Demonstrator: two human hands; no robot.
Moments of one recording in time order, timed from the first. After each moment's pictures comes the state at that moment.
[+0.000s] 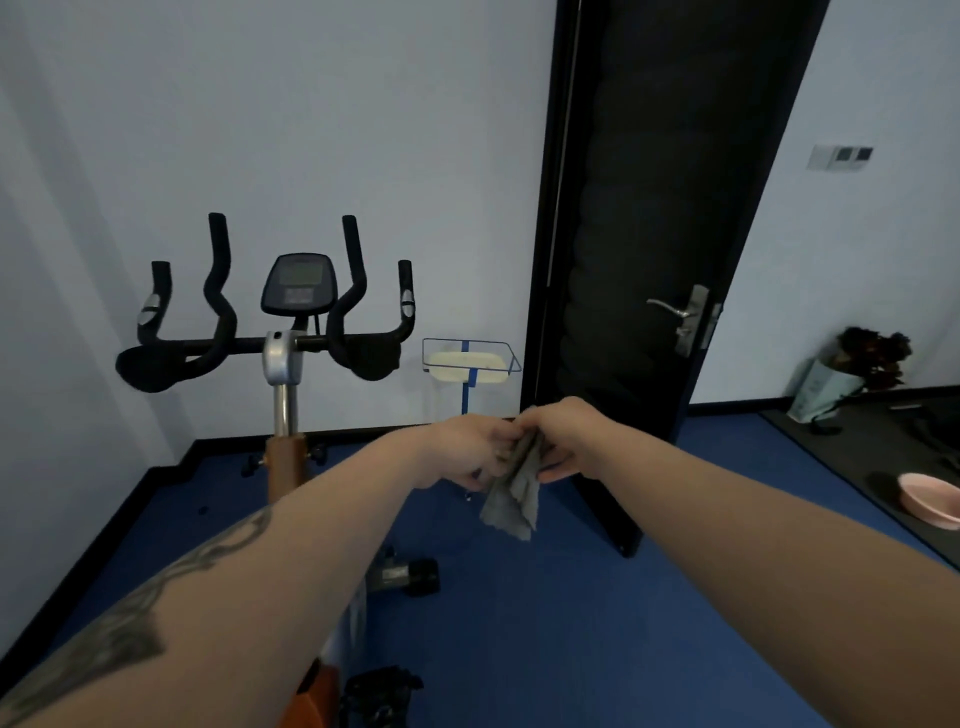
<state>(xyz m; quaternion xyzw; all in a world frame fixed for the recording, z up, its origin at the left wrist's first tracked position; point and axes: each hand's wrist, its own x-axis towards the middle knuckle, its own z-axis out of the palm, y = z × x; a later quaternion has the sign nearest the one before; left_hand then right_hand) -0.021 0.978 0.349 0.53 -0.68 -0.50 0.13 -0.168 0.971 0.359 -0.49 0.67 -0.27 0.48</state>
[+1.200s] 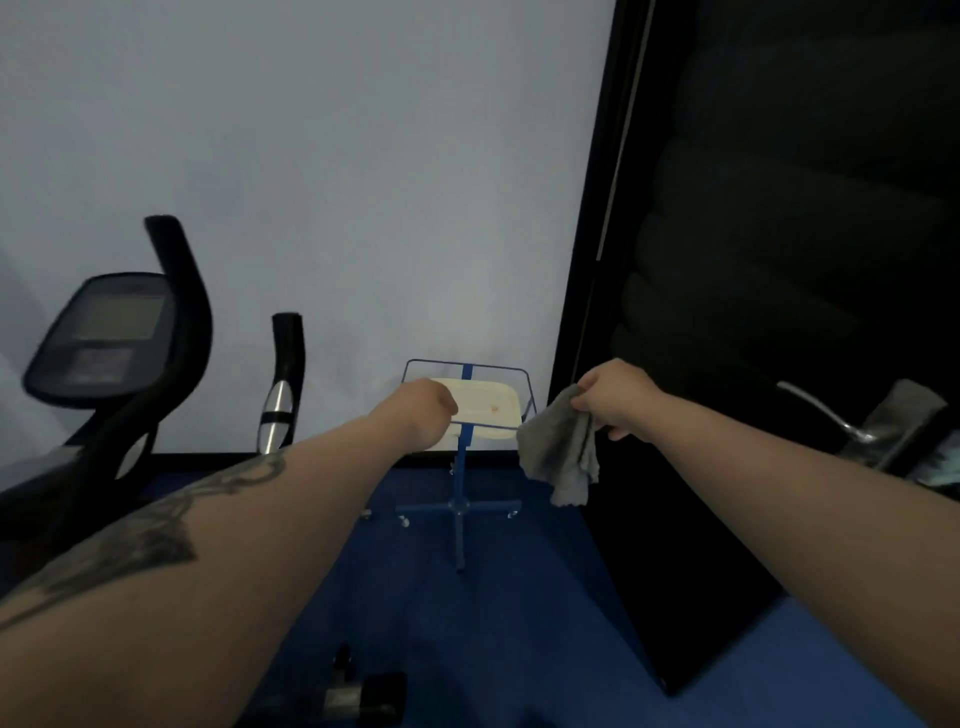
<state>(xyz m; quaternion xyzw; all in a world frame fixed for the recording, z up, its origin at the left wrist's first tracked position) -0.039 0.438 0.299 0.72 -0.64 -0.25 0.13 -0.258 0.417 0.333 -0.61 0.71 -0.12 0.32</state>
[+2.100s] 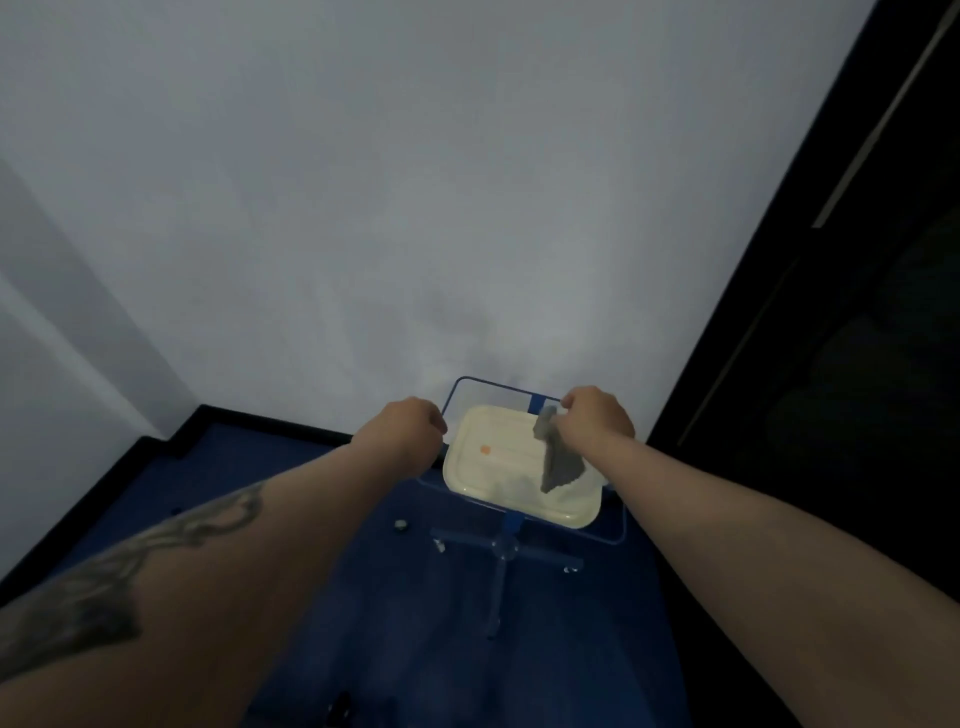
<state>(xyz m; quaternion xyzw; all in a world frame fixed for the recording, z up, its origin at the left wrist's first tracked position) 0.049 0.139 0.207 0.83 -0.49 -0.27 0.08 -0.134 0.037 0.190 -0.70 0.66 -0.03 0.28</state>
